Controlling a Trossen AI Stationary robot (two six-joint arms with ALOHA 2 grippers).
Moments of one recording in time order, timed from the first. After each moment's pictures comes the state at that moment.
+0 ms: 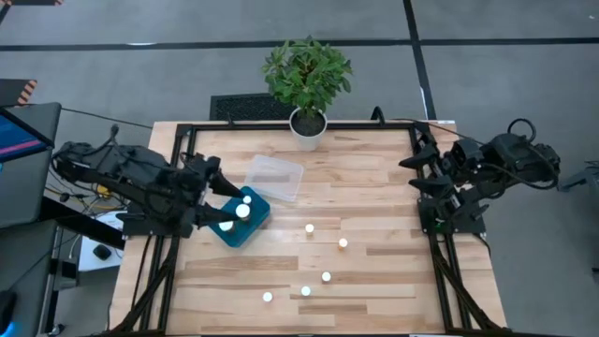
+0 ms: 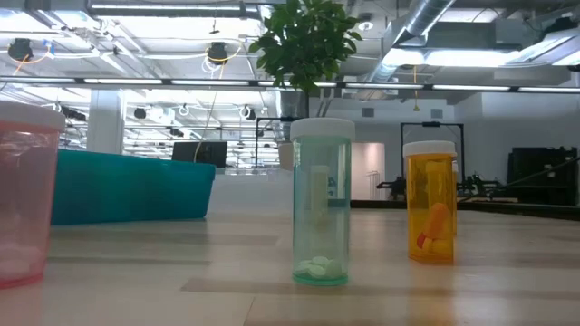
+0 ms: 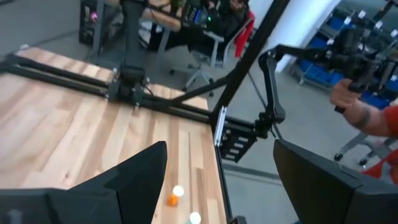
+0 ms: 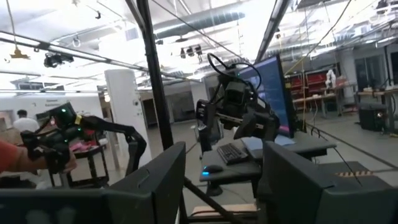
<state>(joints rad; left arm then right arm) -0.35 1.03 1.43 -0.64 -0.14 -0.46 0.30 0.61 0.95 0.01 0.13 0.15</state>
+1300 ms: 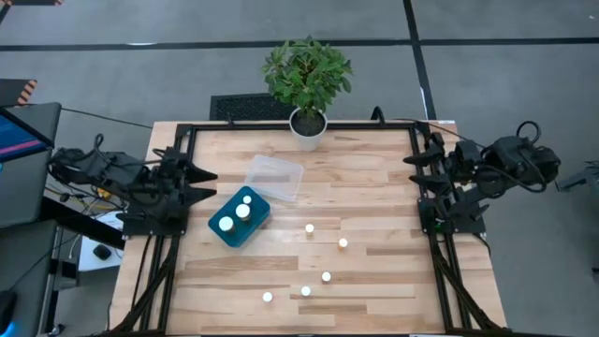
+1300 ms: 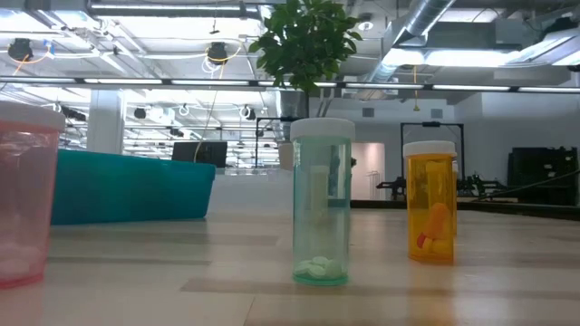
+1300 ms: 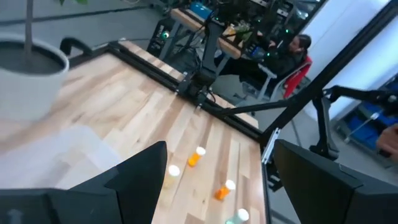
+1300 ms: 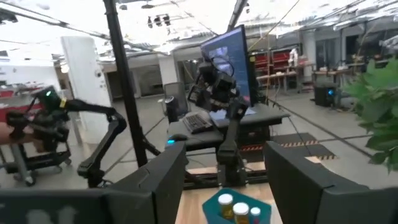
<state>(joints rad) -0.35 0.57 0.95 -0.61 -0.41 -0.66 0.30 0.48 0.89 -0.22 0.26 0.11</state>
